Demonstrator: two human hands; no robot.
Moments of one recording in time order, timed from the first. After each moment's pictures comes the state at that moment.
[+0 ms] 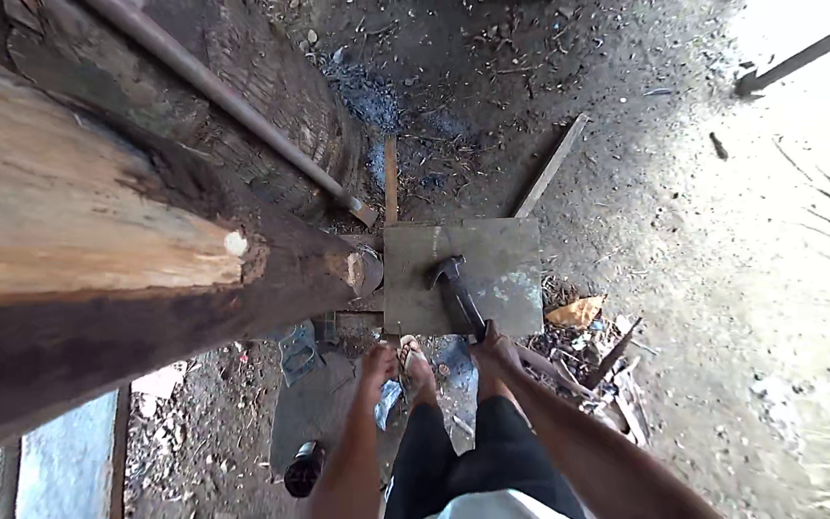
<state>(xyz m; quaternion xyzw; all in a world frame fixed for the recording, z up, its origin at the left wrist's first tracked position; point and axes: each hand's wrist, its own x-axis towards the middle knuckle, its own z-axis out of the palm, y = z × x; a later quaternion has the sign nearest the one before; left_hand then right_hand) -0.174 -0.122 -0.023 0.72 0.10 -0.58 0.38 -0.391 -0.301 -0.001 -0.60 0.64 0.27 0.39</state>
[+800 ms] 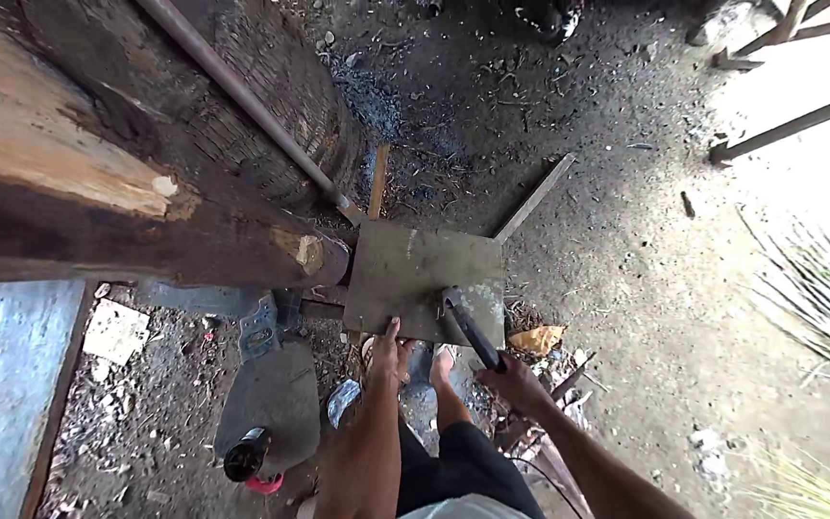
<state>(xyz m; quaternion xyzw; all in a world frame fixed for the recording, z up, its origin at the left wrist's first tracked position) -0.300 -0.235 -0.010 0.49 0.31 -0.45 0.68 -0.538 -0.359 0.051 -0.63 0.56 0.23 0.49</state>
